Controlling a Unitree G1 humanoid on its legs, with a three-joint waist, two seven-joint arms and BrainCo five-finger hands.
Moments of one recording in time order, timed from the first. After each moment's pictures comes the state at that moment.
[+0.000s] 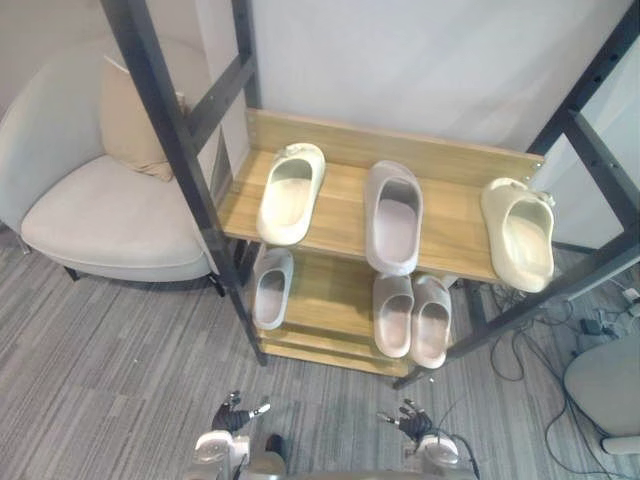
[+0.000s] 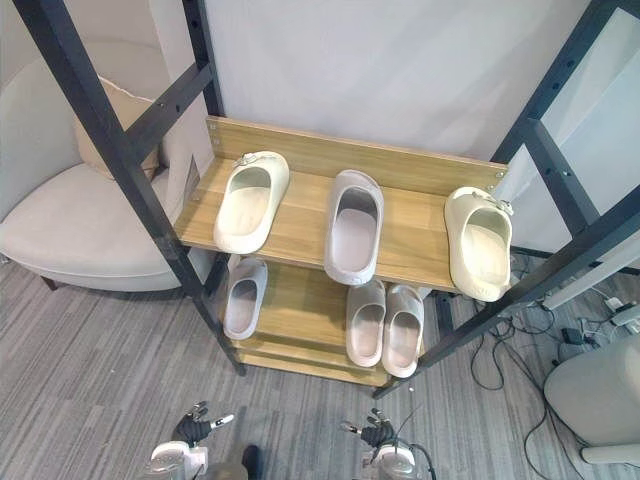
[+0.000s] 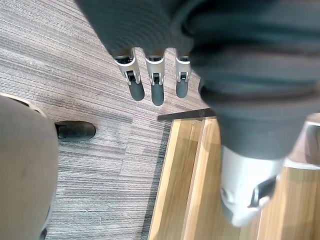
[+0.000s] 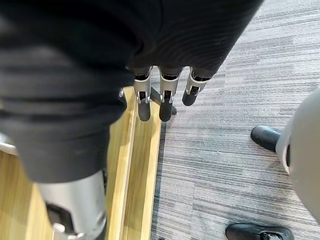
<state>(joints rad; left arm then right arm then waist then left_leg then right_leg) 0.01 0.14 -0.02 1.06 -0.14 -0.14 0.06 -0.01 -0.04 0.01 1.06 0.12 -0.11 -0.09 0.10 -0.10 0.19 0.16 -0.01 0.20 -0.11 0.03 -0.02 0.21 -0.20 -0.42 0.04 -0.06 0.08</state>
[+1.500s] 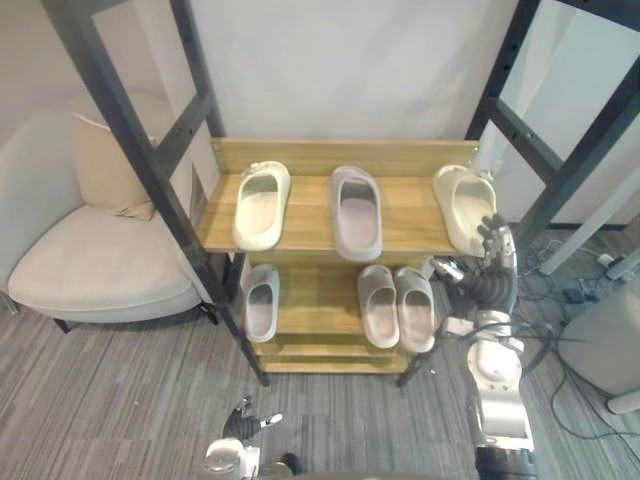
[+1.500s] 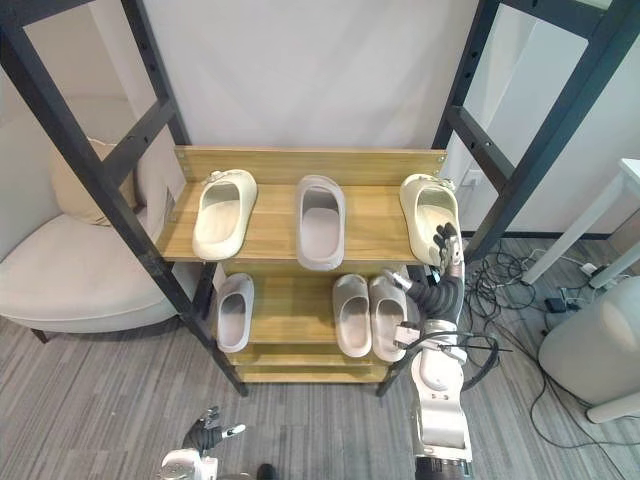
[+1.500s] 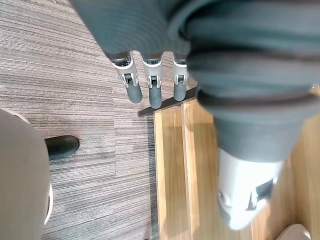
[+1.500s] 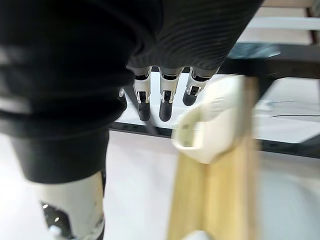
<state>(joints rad) 0.06 0.10 -0.06 1.03 -0.04 -0.16 0.06 -0.01 -0.04 -0.13 -0.21 -0.12 -0.16 -0.23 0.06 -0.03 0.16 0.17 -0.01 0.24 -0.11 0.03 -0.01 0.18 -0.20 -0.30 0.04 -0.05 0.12</state>
